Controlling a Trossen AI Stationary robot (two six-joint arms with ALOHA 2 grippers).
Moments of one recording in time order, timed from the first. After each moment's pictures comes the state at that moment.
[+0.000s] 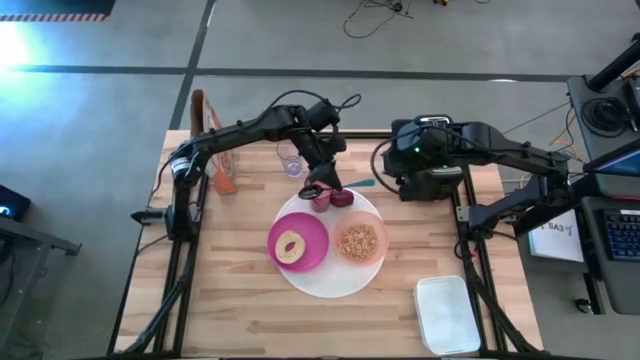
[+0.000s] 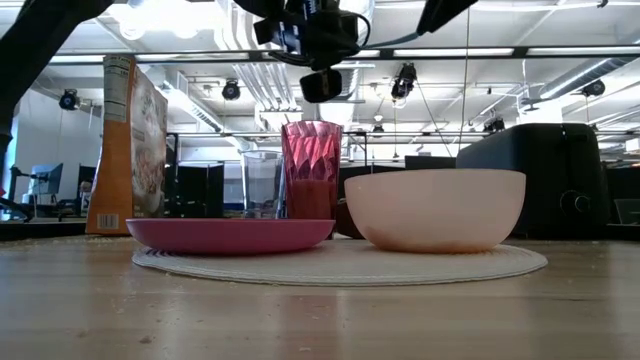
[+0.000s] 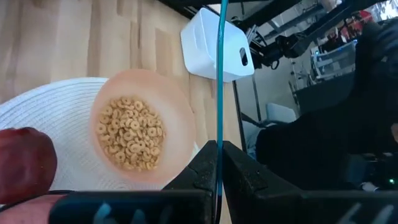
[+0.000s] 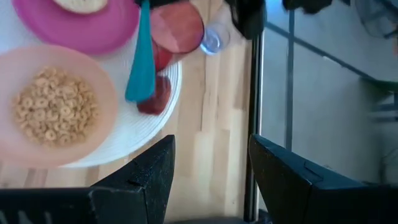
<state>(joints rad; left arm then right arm) 0.39 1.98 1.95 -0.97 0.90 -0.05 -0.15 1.34 1.64 -1.18 0.18 -0.47</state>
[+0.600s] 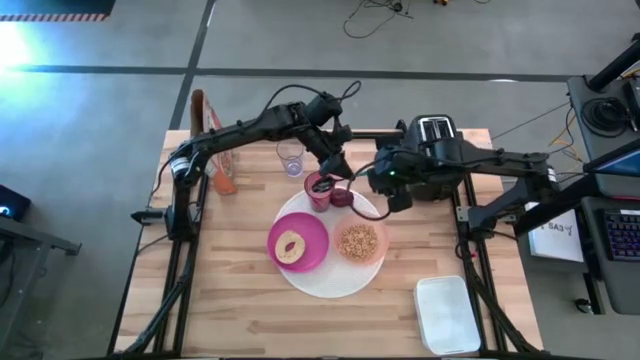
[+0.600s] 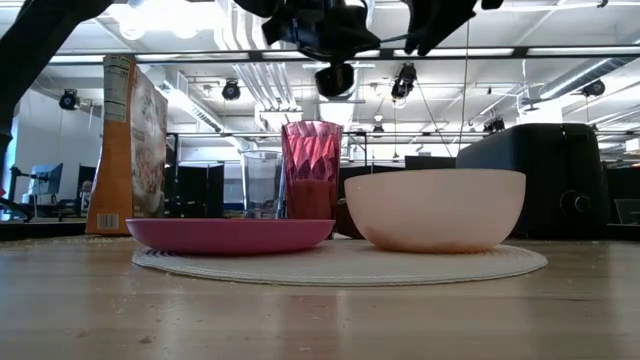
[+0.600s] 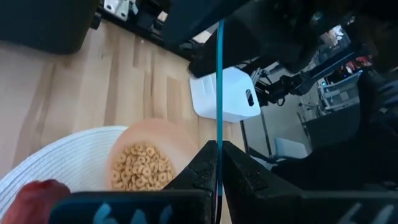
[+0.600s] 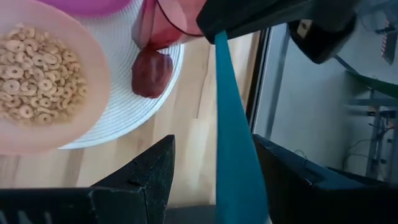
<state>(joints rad) 0.39 1.98 1.95 -0.73 0.85 -0.20 -0.05 1.46 1.63 -1.20 0.34 -0.48</state>
